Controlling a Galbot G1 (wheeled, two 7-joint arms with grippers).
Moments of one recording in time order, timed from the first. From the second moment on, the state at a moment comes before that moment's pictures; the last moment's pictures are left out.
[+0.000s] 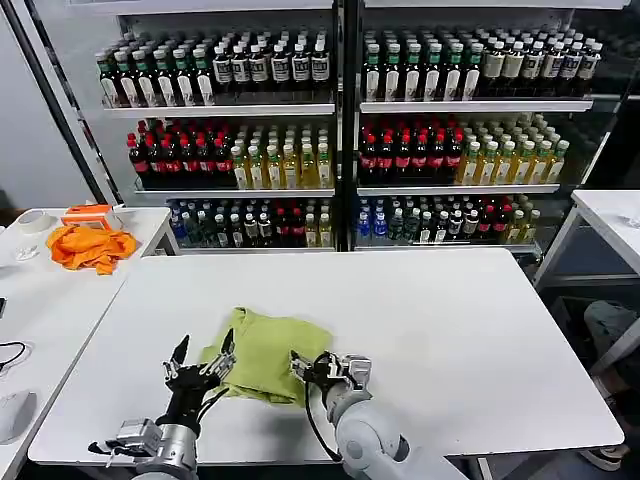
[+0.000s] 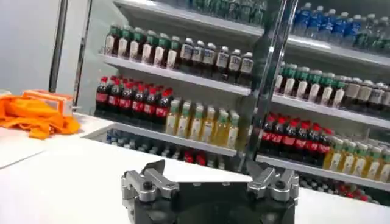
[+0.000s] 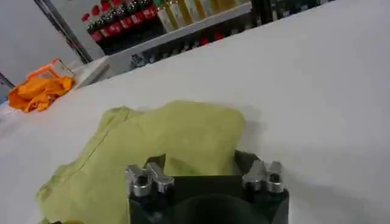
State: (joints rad) left arm 1.54 -1.31 -0.46 -2.16 -0.45 0.13 -0.22; right arm -0.87 1.24 -0.28 1.81 1.03 -0.38 0.68
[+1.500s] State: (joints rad) left arm 1.54 -1.31 -0.44 -2.17 -0.45 0.13 -0.21; right arm -0.69 1.05 -0.12 1.62 0.96 -0.53 0.44
